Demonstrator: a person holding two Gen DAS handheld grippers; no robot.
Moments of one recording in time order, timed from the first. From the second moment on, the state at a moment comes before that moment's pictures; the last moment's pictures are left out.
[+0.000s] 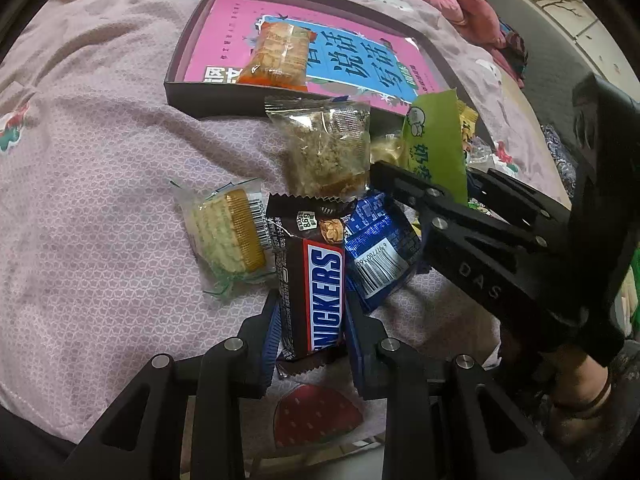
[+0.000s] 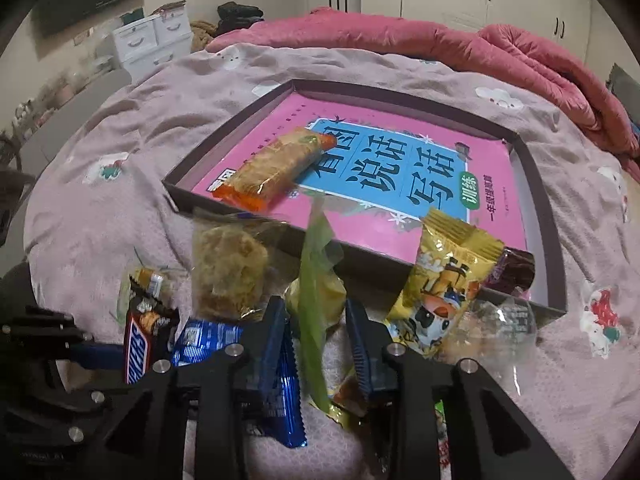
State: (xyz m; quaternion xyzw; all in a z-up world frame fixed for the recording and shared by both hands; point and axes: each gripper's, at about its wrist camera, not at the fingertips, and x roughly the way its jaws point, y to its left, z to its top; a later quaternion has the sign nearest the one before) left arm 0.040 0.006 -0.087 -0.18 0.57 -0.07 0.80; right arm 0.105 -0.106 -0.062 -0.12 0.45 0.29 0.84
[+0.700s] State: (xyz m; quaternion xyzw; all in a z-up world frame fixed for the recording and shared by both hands) left arm 0.031 0.011 -0.056 -0.18 0.54 -0.09 0.81; right arm 0.094 -0.151 -0.018 -0.01 0.39 0.29 0.87
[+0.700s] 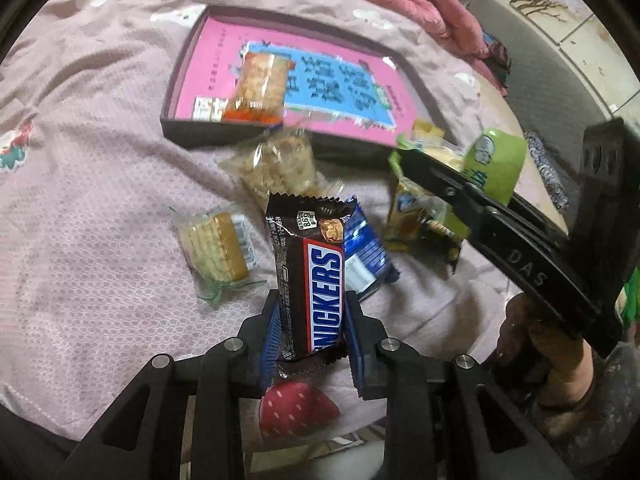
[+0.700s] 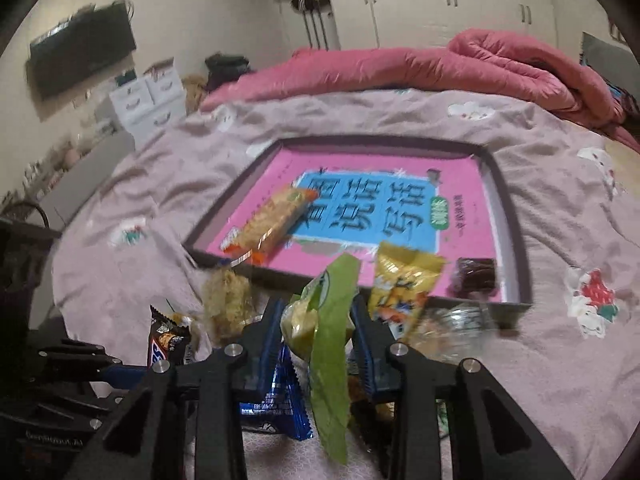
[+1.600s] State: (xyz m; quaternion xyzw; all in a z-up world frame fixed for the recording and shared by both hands) left arm 0.075 0.053 0.008 -0.19 0.47 -0.03 0.86; right arm 0.106 -0.193 0.026 0.04 0.32 0.26 0.91
